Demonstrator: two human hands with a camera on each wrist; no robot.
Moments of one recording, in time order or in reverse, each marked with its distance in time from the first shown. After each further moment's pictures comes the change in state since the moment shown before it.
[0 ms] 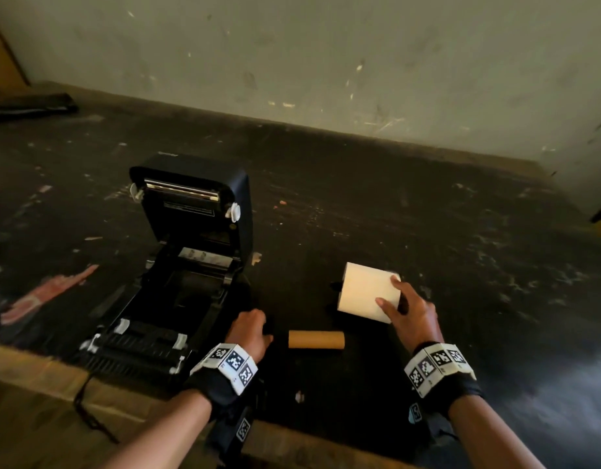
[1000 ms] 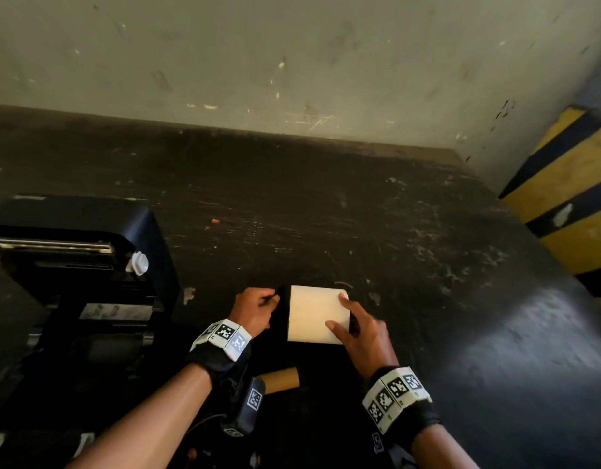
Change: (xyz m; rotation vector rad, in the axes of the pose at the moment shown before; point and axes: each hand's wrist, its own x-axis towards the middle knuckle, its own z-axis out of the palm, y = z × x) left_hand 0.086 0.115 0.005 -0.539 -0.165 0.163; right_hand 0.006 0.006 -0.001 0.040 0.006 -0.072
